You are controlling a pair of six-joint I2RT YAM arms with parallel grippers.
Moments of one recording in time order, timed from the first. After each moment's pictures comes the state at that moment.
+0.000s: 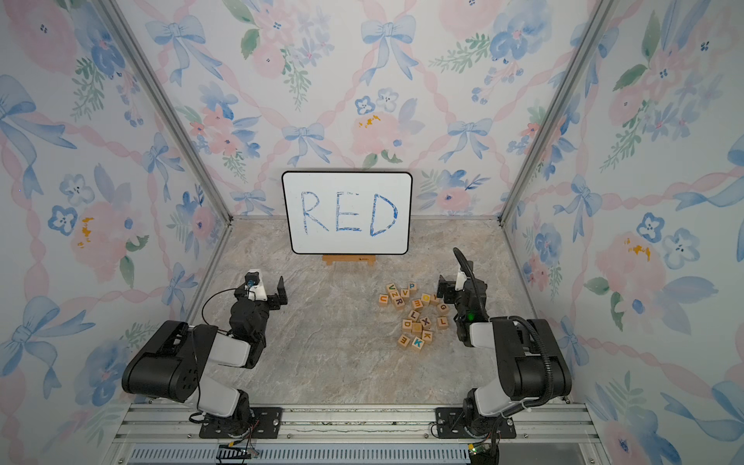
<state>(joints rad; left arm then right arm) -0.13 1.54 0.20 1.24 -0.23 0.03 0.02 1.54 0.40 0.79 0.04 0.01</state>
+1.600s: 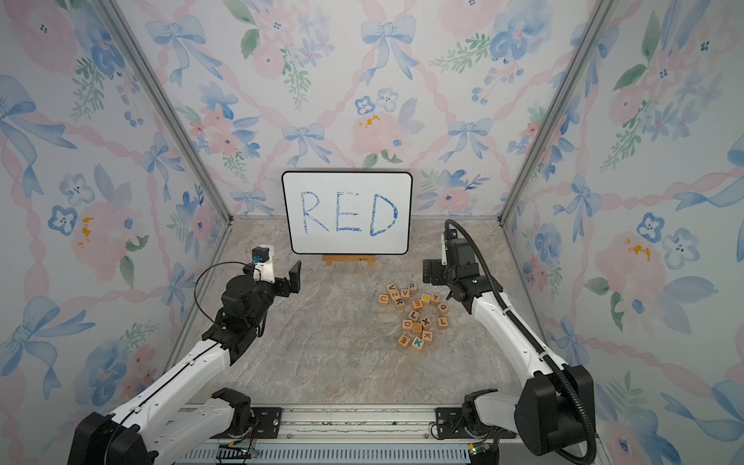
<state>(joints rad) -0.36 0.96 0.57 0.23 -0.17 -0.04 0.27 1.26 1.01 -0.47 0.15 0.13</state>
